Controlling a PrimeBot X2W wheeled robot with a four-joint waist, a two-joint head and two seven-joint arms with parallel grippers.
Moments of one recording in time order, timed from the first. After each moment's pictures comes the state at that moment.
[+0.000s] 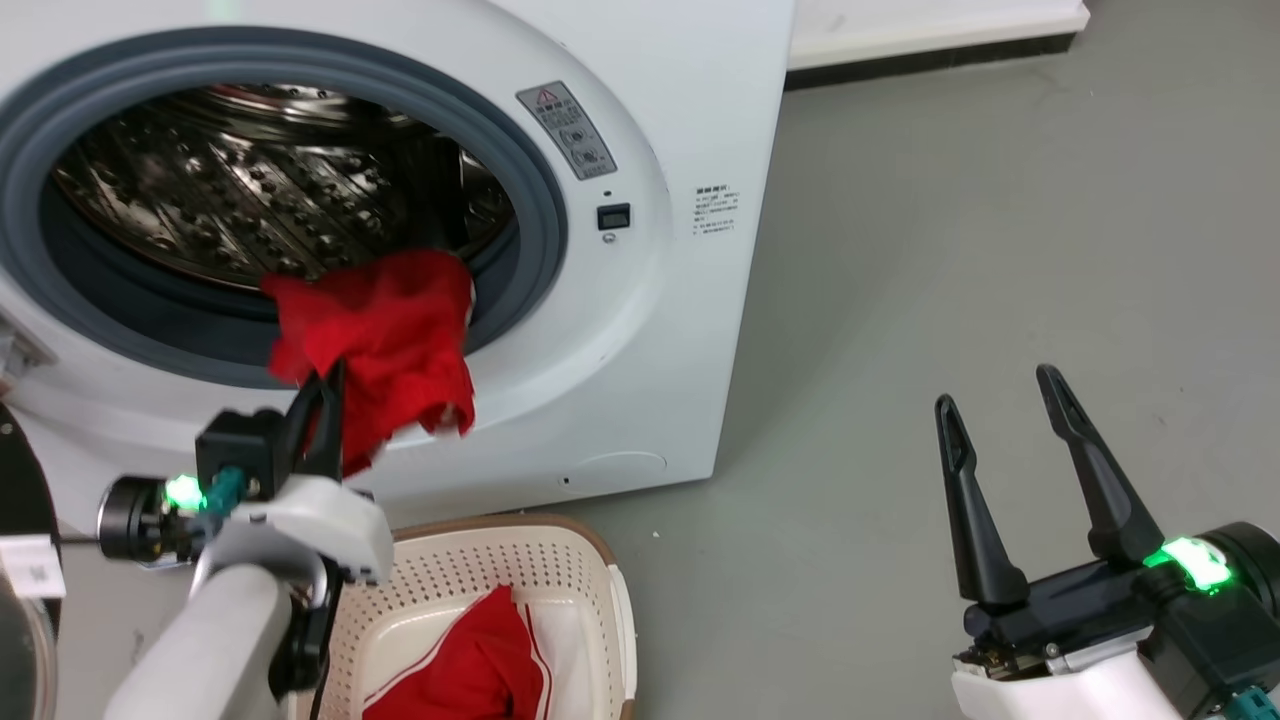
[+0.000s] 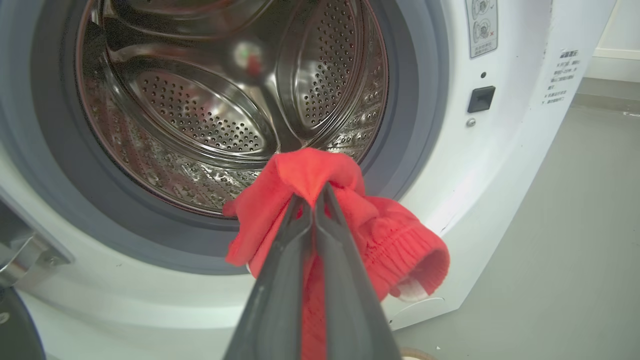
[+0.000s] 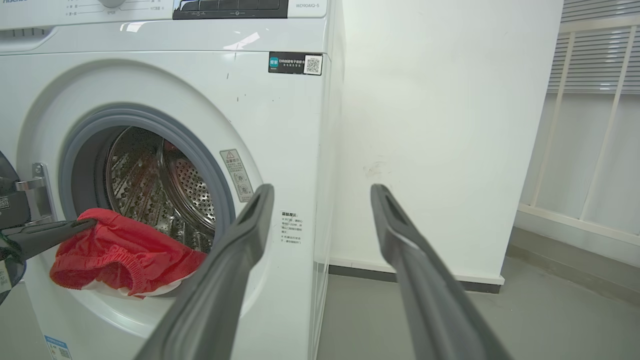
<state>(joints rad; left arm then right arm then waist) -0.42 0.49 -0.50 0.38 -0.54 0.21 -0.26 0.04 -0.05 0.14 -0.31 0.01 0.13 -0.26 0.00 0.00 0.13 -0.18</state>
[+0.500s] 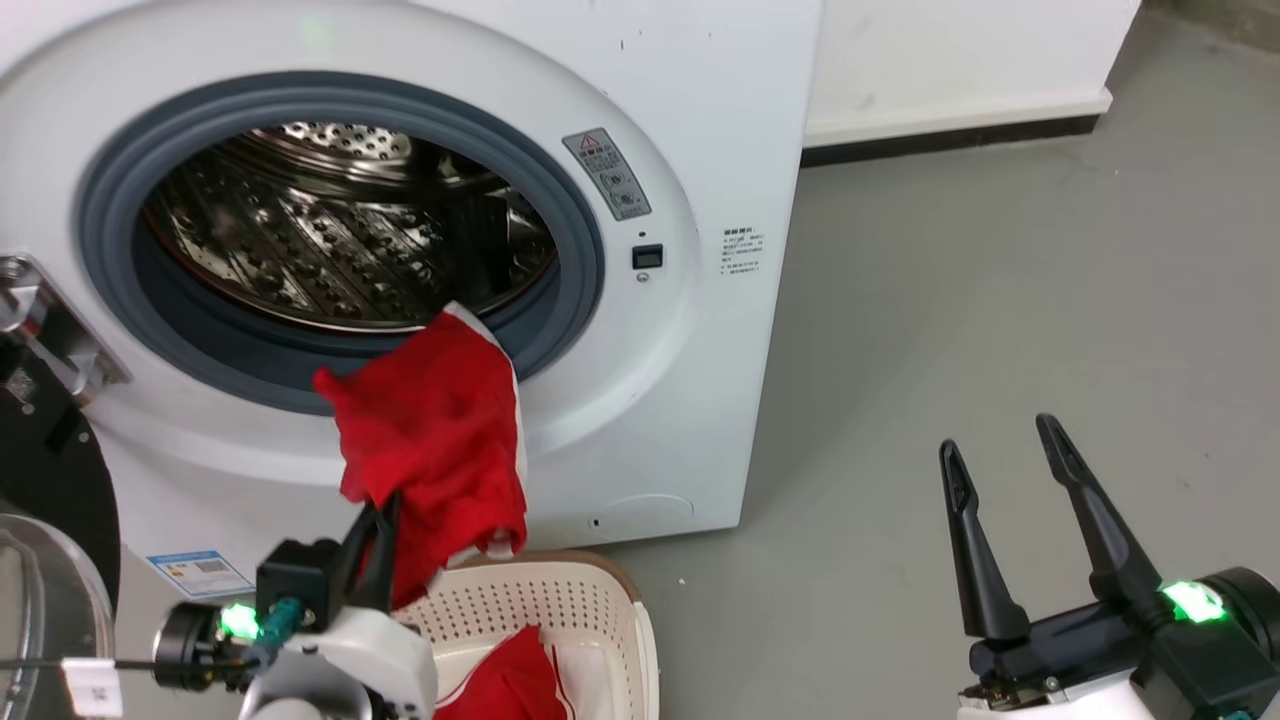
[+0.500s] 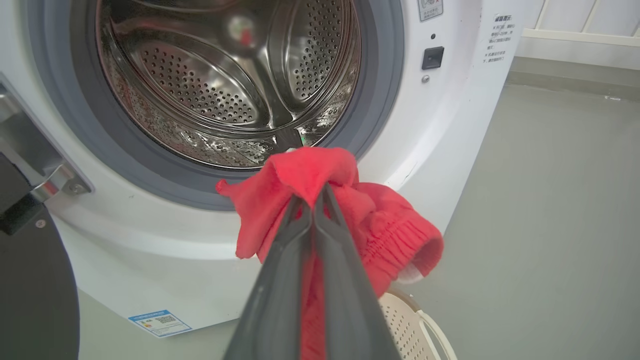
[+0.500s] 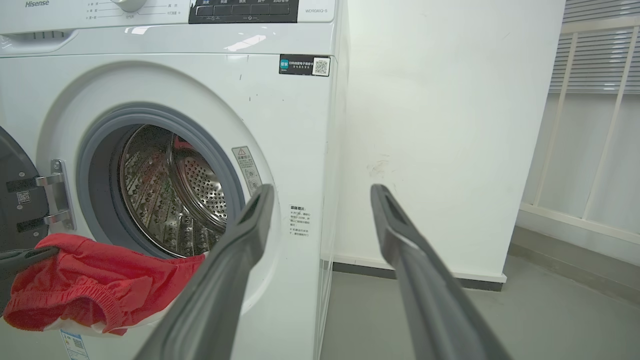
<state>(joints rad) -0.19 0.50 -0.55 0.20 -0.54 0.29 -0.23 0.11 -0.05 0.12 -0.28 0.00 0.13 -0.26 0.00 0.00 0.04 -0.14</state>
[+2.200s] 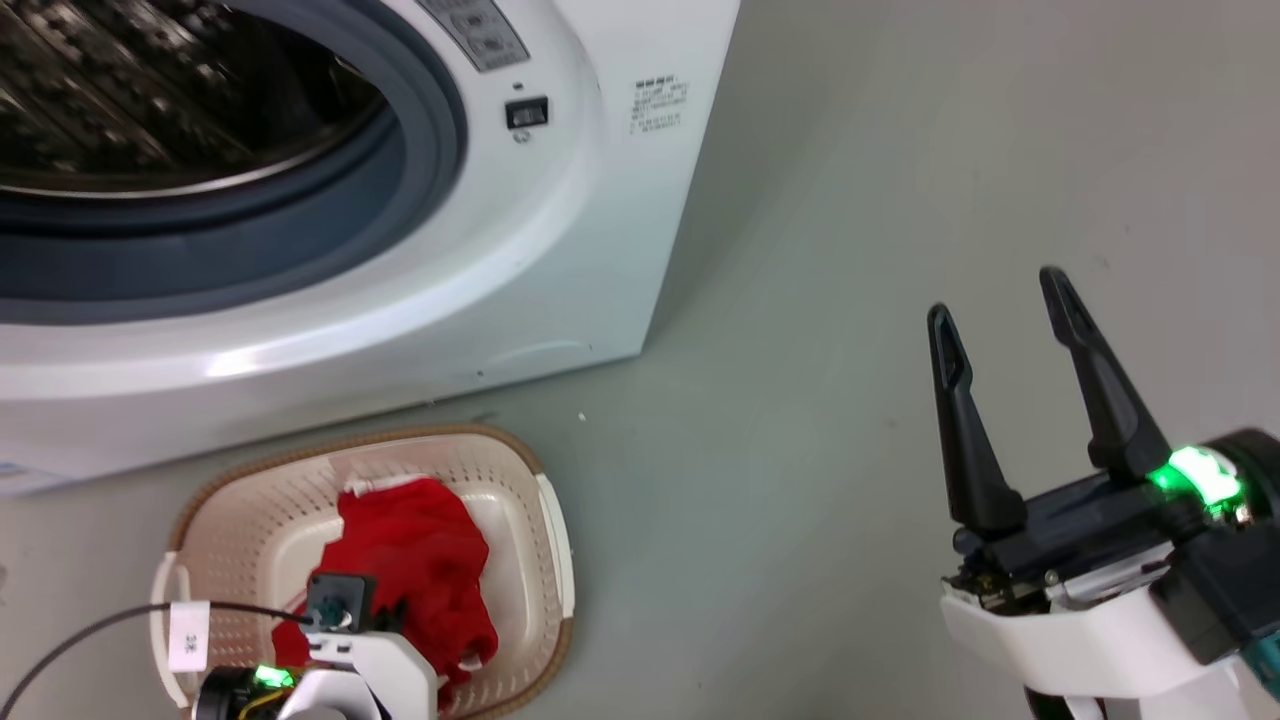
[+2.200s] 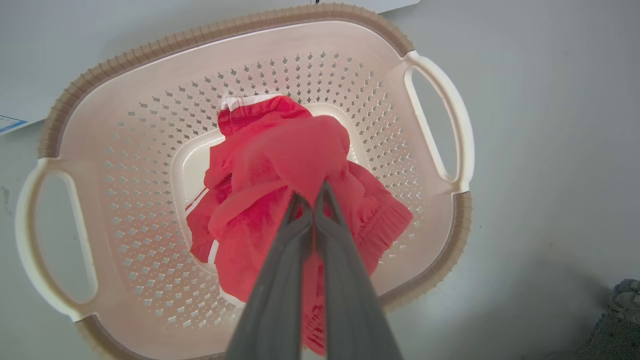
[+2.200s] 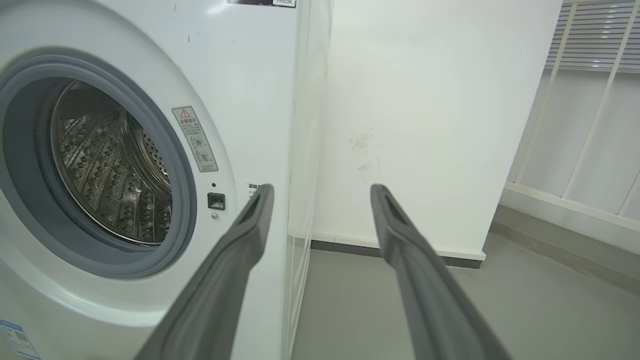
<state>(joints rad) -0.41 0.27 -0.64 1.05 -0.62 0.03 -0.26 -0.09 -0.05 0.17 -0.32 0.01 0.13 -0.26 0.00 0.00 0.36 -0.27</state>
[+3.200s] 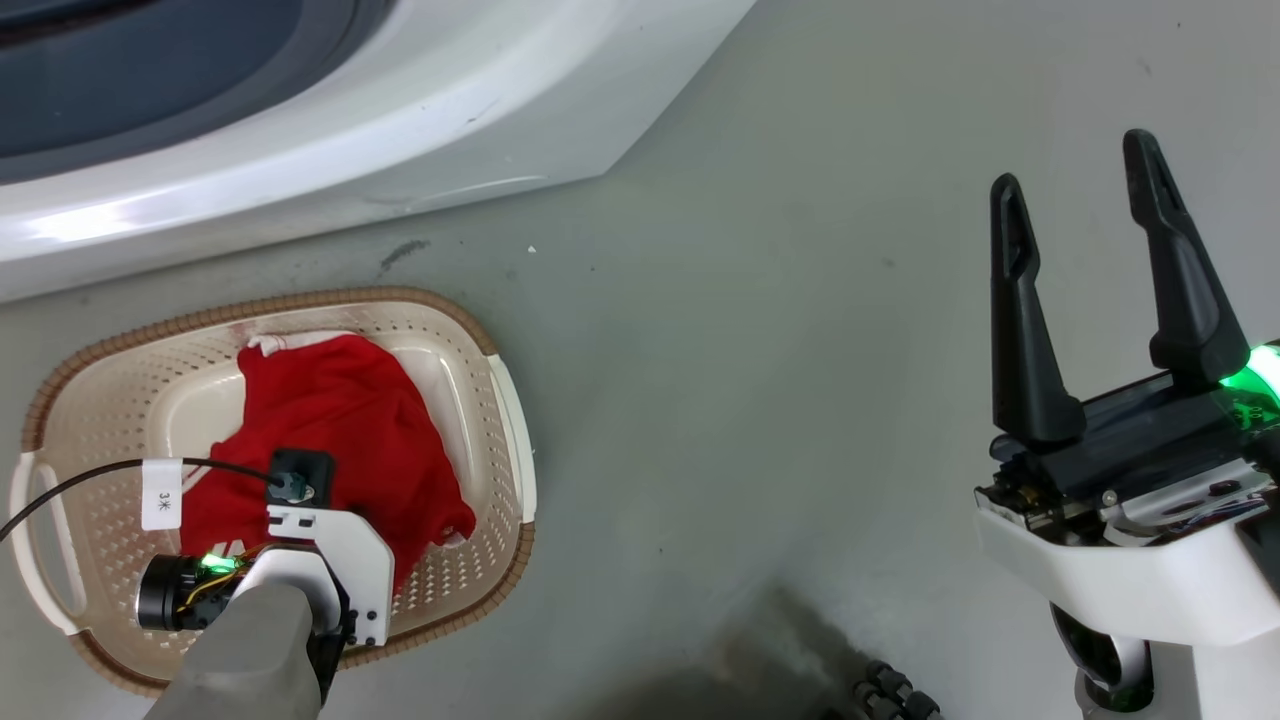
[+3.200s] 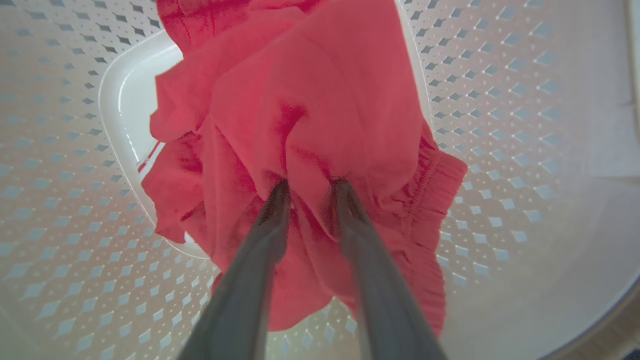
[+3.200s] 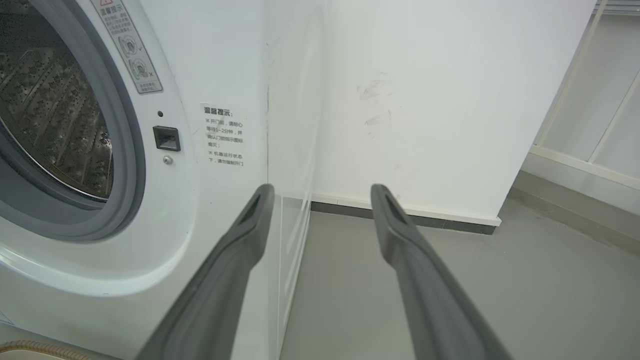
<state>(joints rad) -0.69 0.27 -0.68 1.28 -0.61 0.03 -0.14 -0.26 -0.05 0.15 -0.36 0.06 0.13 -0.26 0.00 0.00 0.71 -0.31</state>
